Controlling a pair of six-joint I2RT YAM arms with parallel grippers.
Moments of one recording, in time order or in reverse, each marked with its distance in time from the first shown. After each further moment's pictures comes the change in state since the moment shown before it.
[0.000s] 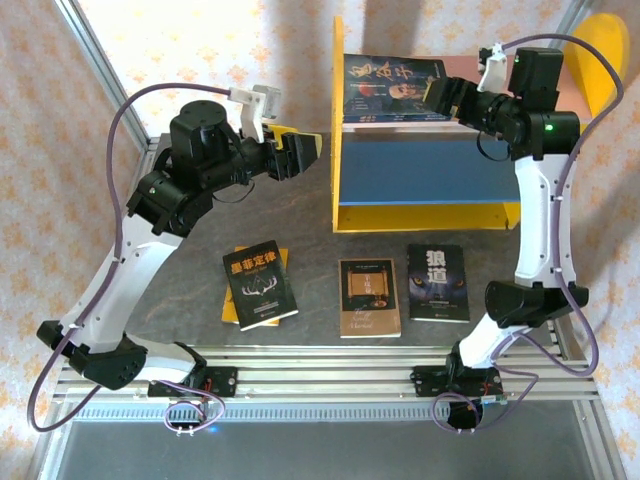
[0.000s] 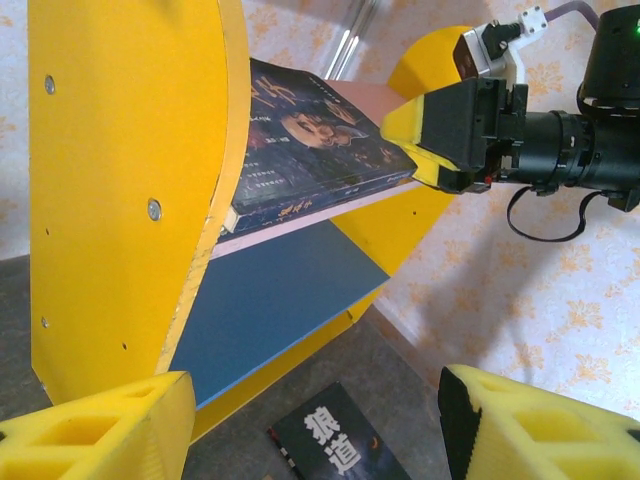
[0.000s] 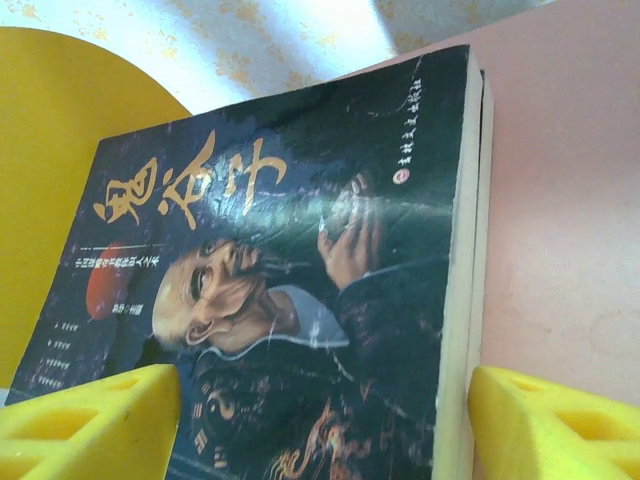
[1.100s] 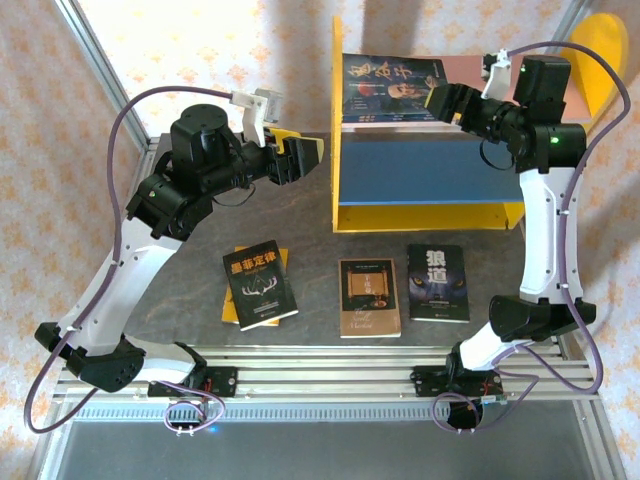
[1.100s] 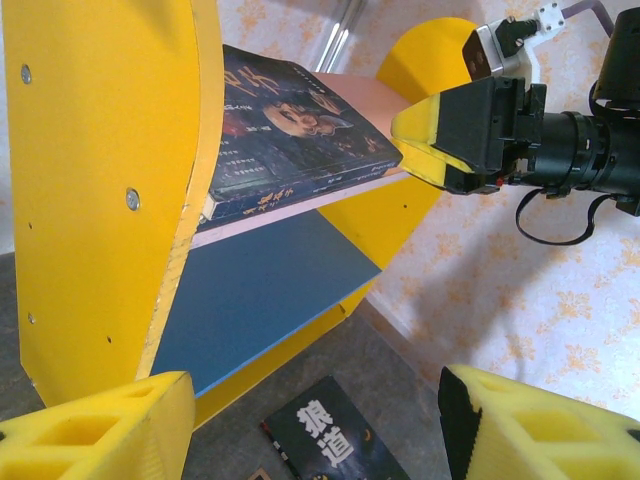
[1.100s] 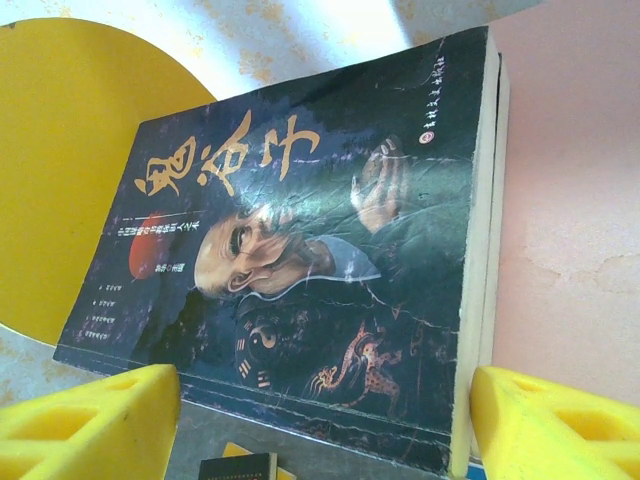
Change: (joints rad) left arm -0.019 -0.015 -0.016 0.000 -0.001 0.000; right arm -0.003 -0.086 -0.103 0.047 -0.031 0.008
